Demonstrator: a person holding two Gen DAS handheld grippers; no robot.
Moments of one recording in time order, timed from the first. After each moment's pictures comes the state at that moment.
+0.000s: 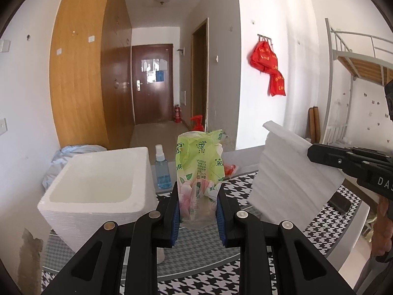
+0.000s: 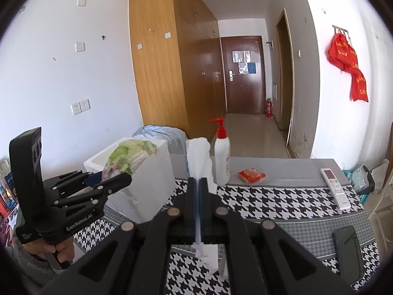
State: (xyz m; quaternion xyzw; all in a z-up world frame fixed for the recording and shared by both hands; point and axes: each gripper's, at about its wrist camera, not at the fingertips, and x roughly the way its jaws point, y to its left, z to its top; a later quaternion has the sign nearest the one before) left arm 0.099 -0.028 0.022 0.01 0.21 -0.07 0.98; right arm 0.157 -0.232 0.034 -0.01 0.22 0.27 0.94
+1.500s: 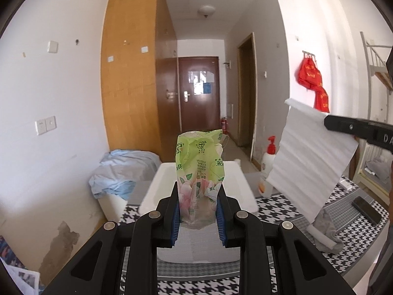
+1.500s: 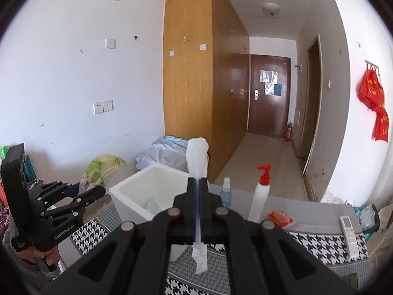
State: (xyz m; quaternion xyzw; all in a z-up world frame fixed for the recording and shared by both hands) left arm 0.060 0.061 0.045 0.00 0.17 0.07 0.98; right arm 0.167 -0.137 0.089 -0.06 0.16 0.33 0.93
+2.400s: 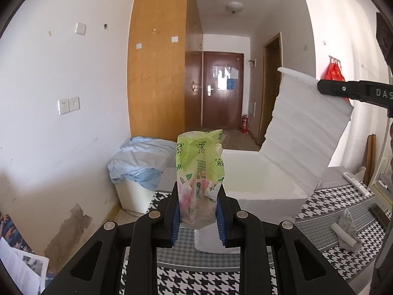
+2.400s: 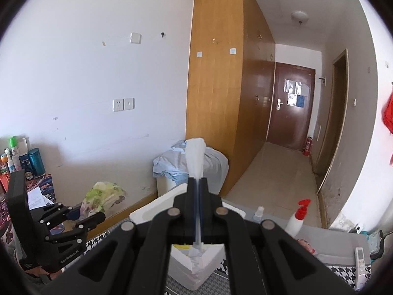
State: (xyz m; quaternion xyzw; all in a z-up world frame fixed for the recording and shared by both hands) left arm 0.045 0.109 0.029 -0.03 0.18 0.13 0.97; right arm 0.189 -0.057 0.100 -0.10 0.15 0.39 0.90
